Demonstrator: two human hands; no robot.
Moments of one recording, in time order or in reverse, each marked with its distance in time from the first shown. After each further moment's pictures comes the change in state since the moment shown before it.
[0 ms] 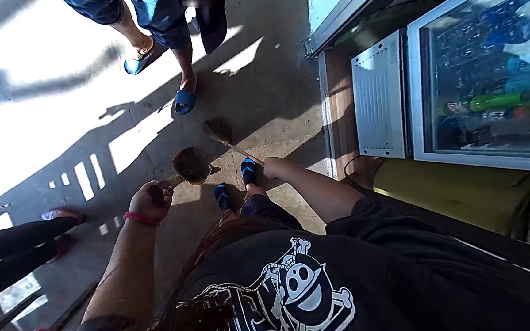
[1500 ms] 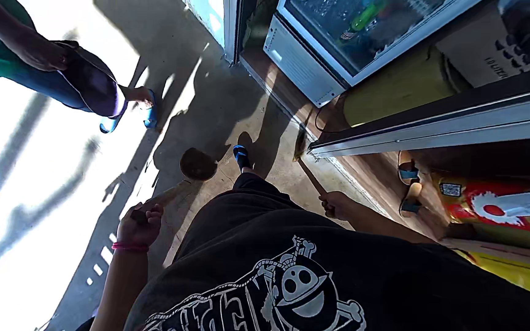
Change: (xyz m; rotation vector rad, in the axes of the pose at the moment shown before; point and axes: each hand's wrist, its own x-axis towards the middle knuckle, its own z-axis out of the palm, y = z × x) left_hand -0.079 -0.001 0.023 0.283 -0.351 0.033; right_hand -0.097 0.179 0.313 1.960 0.152 0.530
